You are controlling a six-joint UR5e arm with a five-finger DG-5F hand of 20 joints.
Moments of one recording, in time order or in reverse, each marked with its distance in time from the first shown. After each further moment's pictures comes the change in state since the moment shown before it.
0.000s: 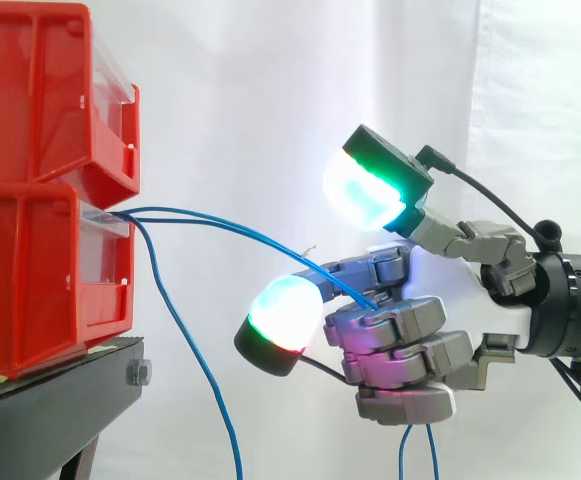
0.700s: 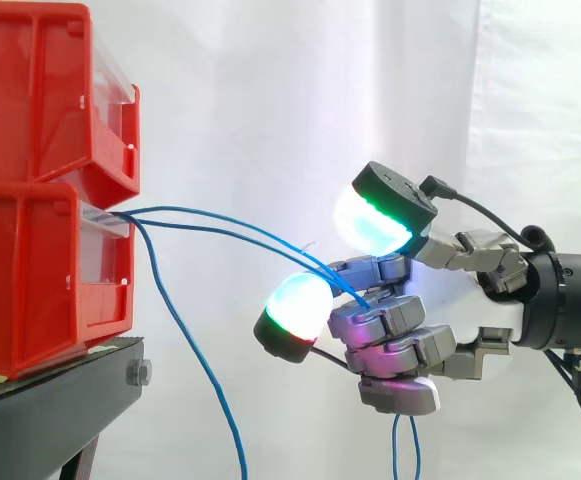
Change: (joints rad) arm -0.040 0.004 0.001 -0.007 -0.006 -0.005
